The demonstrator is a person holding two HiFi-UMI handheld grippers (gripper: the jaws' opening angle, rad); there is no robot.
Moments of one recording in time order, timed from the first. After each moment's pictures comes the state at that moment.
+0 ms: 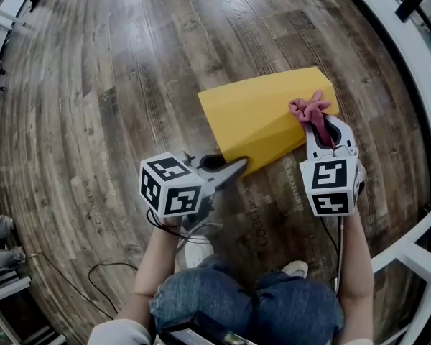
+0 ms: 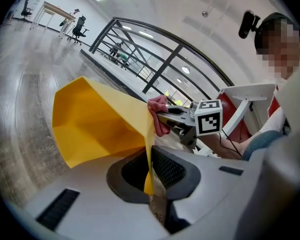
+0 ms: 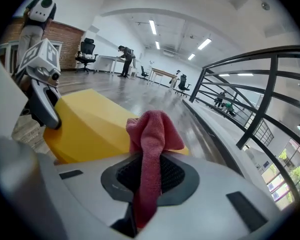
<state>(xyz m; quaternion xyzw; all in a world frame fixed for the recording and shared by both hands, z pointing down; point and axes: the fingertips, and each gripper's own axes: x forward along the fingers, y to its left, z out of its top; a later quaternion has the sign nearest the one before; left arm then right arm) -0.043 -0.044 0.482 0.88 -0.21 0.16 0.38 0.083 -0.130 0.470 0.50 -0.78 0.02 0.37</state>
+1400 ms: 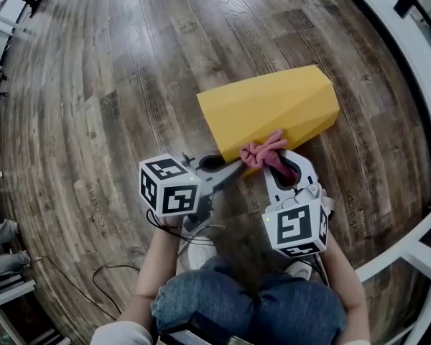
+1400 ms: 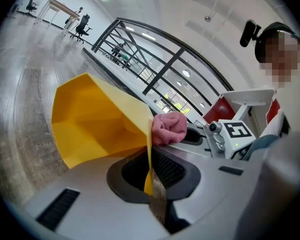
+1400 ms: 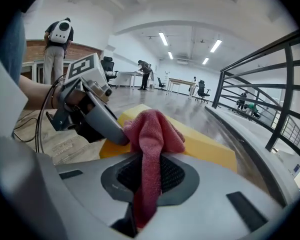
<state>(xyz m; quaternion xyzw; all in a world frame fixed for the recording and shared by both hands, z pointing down) -0.044 -0.044 0.484 0.88 -0.21 0.14 0.40 -0.010 -0.050 0.474 0.40 -0.86 0.04 0.31</state>
